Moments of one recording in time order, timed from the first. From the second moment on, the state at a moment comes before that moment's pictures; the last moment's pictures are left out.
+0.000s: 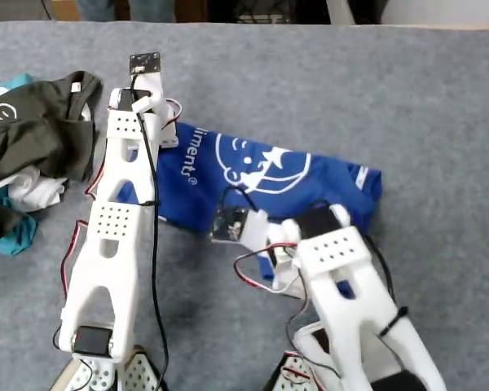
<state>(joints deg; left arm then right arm) 0.7 80.9 -94.9 97.8 11.8 -18.4 -37.3 54.2 84.3 56.3</state>
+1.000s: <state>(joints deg) 0.7 81.0 -94.9 97.8 11.9 3.7 -30.1 44.3 68.4 57.7</state>
